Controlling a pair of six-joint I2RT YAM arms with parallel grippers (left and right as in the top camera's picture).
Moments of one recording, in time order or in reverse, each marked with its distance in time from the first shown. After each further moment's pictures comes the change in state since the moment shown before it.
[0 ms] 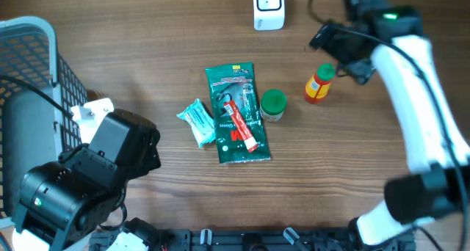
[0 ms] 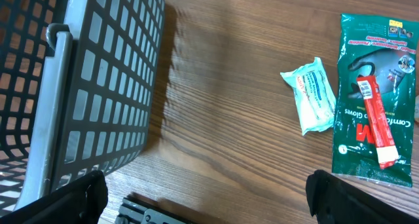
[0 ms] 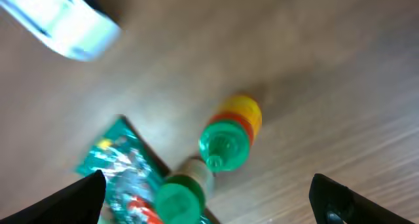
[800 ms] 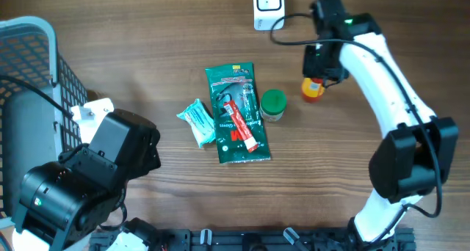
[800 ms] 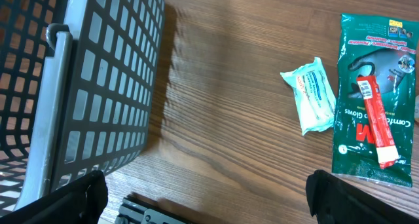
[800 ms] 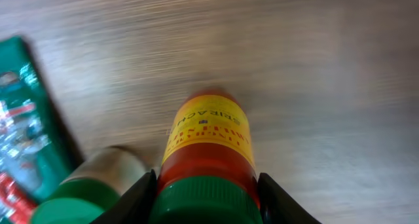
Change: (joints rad) left arm 0.000 0.000 0.000 0.000 0.000 0.000; right arm 0.079 0.186 -0.130 0.095 0.066 -0.396
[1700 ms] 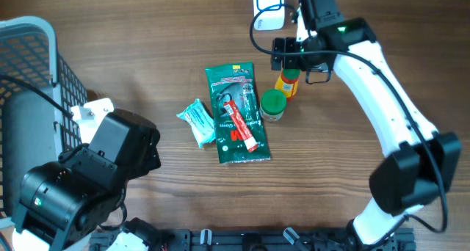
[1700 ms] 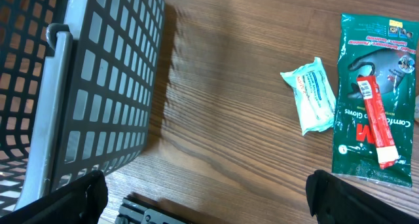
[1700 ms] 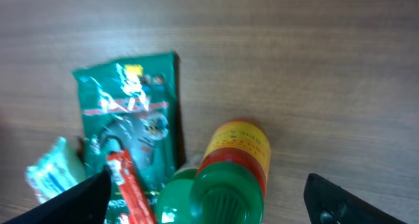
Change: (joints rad) left arm 0.000 0.000 0.000 0.000 0.000 0.000; right arm 0.092 -0.059 -0.014 0.171 -0.197 -0.084
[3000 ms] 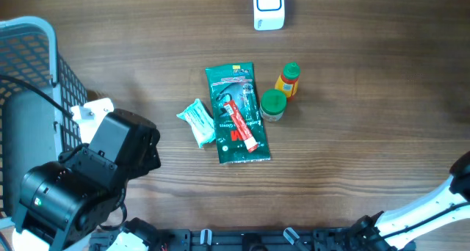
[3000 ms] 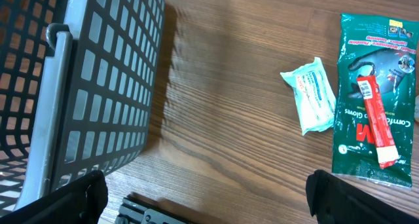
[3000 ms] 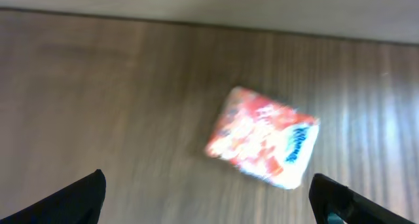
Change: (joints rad) left arm 0.000 0.000 0.000 0.000 0.000 0.000; right arm -1.154 0.182 -0.101 0.446 0.392 0.220
